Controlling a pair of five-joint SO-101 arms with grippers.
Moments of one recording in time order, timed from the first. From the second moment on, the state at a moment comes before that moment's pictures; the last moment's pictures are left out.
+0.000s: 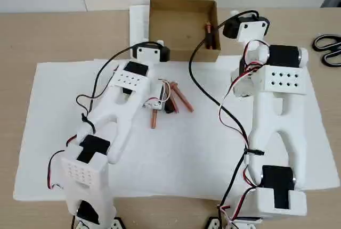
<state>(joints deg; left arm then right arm) 14.4 25.5 -3.1 73.2 13.7 1.4 -0.4 -11.2 92.9 15.3</state>
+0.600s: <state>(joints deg) 18.8 27.9 -4.0 72.1 13.9 1.4 -0.4 -11.2 92.9 15.3</state>
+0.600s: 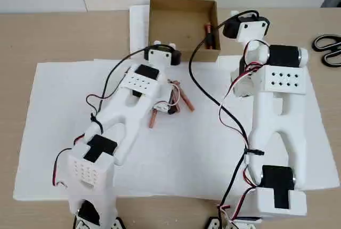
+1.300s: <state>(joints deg) 19.5 13.8 -7.9 81.5 6.0 1.3 -0.4 -11.2 92.9 15.3</state>
